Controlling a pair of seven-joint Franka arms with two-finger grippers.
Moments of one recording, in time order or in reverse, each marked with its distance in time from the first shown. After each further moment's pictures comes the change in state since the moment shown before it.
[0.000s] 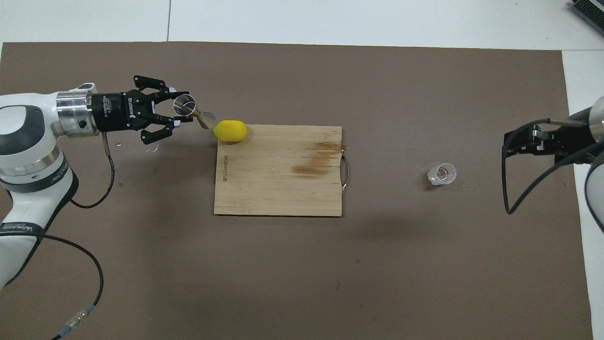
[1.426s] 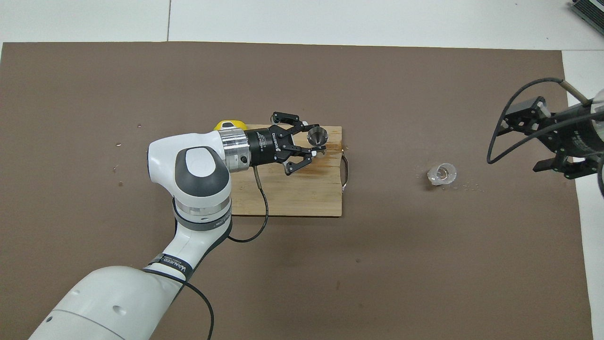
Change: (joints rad) left arm -0.530 0.009 -0.002 -0.089 -0.315 0.533 -0.044; right arm -0.037 0.042 -0.004 -0.003 0.151 0.064 0.567
